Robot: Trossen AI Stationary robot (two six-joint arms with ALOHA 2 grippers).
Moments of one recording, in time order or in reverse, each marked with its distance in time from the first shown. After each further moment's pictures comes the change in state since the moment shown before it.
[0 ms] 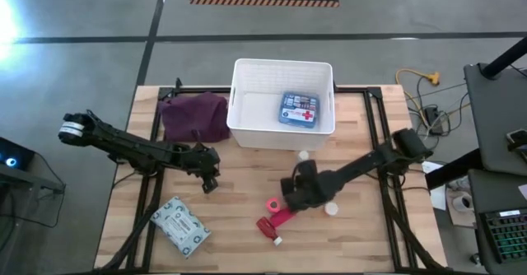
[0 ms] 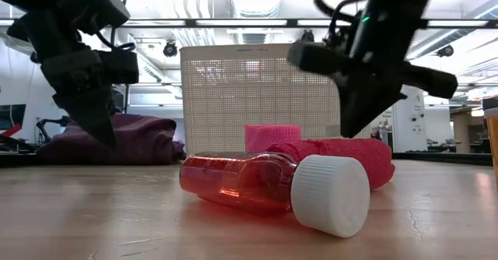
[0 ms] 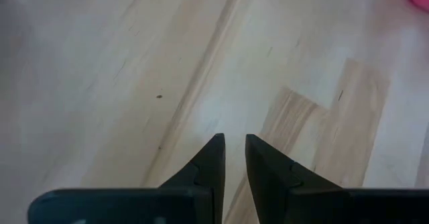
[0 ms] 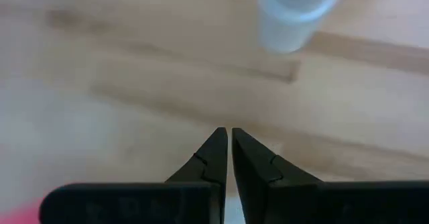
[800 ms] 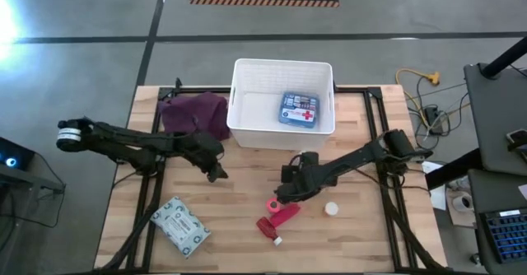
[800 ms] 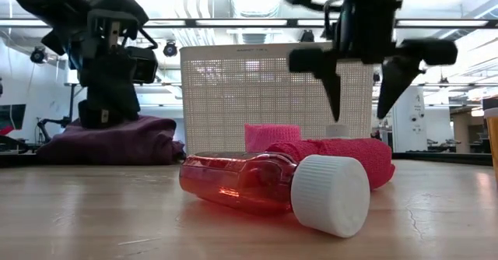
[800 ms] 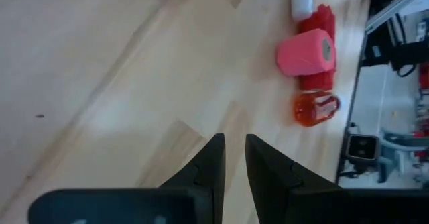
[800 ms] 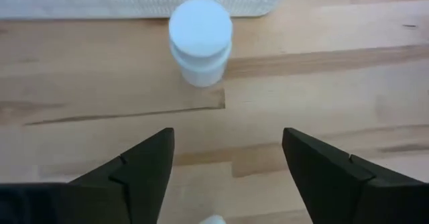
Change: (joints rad) left arm 0.223 -0.017 0.003 0.191 0.474 -0.204; right arm -0.076 0.100 0.229 -0.388 -0.072 0.227
